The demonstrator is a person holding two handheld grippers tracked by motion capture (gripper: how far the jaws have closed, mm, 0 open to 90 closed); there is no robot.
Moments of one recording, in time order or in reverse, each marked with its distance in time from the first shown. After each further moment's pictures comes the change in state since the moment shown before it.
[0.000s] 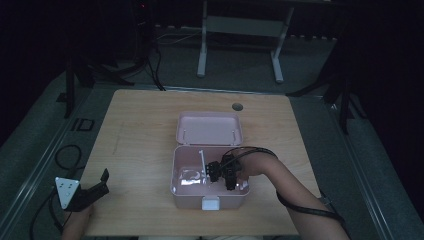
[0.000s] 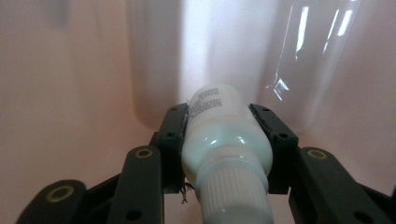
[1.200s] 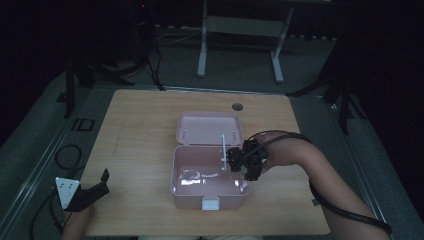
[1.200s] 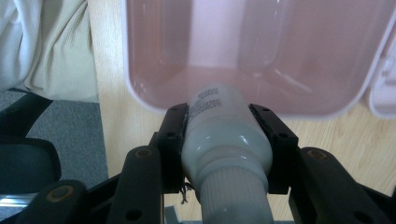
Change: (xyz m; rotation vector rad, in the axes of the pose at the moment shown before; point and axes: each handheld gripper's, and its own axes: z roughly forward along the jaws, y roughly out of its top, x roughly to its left) left arm 0.000 0.000 0.000 0.004 0.003 0.003; right arm 0.028 -0.056 -0.099 -0.052 -0.084 -0.003
